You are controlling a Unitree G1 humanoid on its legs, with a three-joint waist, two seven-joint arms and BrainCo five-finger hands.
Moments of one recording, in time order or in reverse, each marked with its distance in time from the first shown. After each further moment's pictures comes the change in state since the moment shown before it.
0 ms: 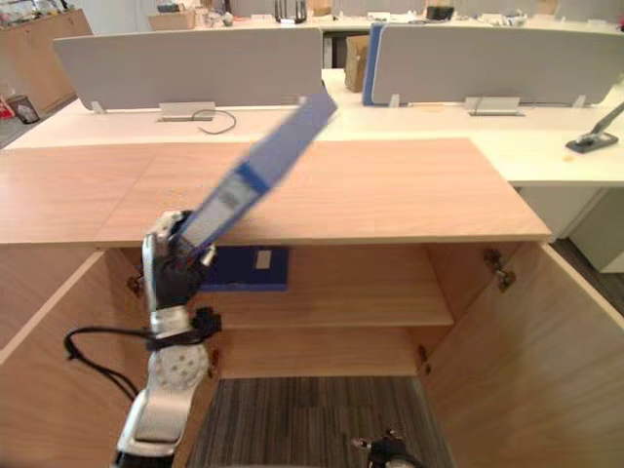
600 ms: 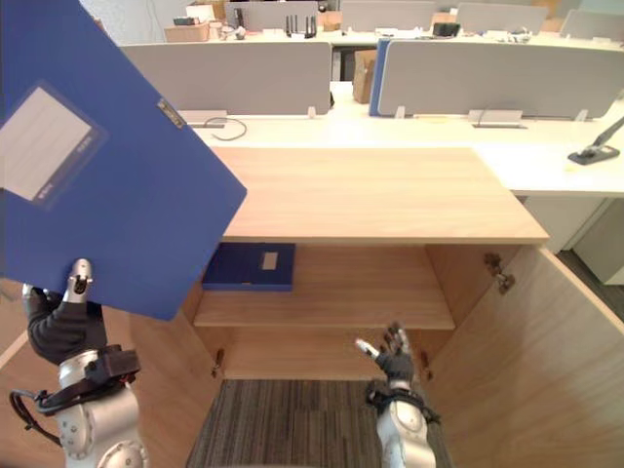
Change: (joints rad) left arm 0.243 -0.099 0.217 -0.219 -0.916 -0.160 -0.213; right arm 0.172 0.059 0.032 -1.008 0.122 -0.073 0.025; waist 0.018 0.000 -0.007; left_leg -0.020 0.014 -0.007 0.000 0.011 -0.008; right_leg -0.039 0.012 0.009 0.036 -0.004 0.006
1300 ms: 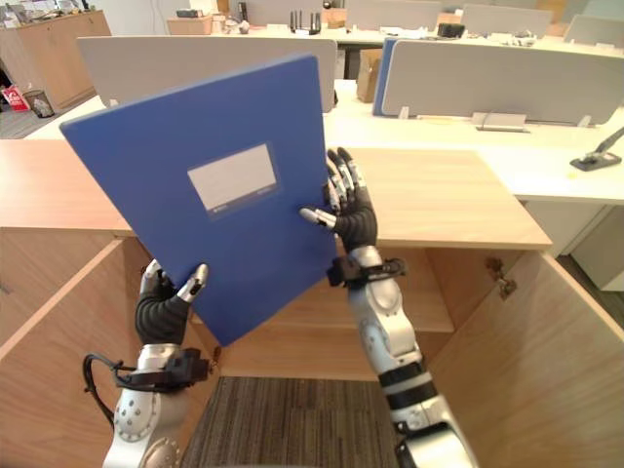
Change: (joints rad) left arm -0.039 0.092 -0.267 0.114 0.222 0.088 -0.140; right arm -0.599 -0.171 0.246 -0.088 0.206 -0.071 0.100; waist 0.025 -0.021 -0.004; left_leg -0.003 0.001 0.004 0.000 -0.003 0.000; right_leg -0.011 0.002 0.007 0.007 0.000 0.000
